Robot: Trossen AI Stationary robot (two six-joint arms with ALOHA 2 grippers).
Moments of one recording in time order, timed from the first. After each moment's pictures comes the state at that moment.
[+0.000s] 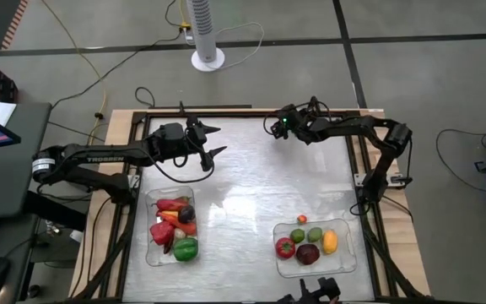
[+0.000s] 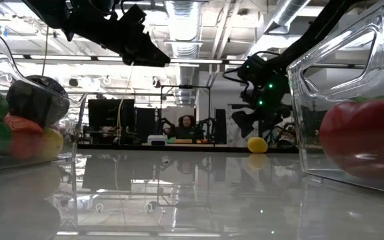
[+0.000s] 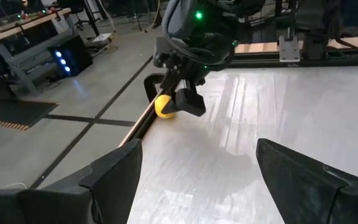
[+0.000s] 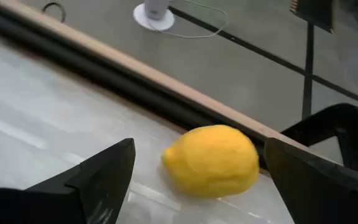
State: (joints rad) left arm 0.33 1.18 0.67 0.25 -0.09 0.17; right arm -0.61 1.75 0.91 0.04 0.57 0.23
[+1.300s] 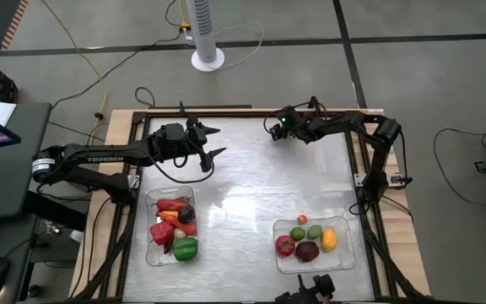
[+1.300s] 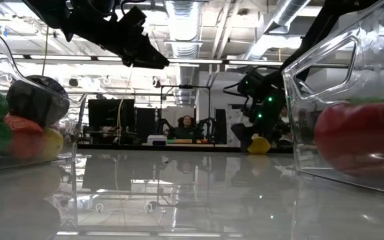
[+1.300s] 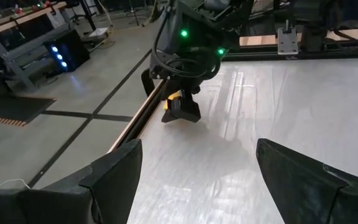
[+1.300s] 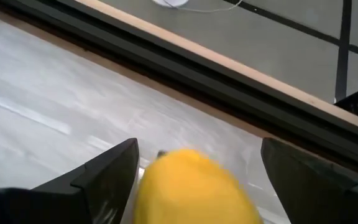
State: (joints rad) left arm 0.33 1.18 0.67 0.22 -0.08 0.18; right arm -0.66 1.87 0.91 0.11 0.44 0.29
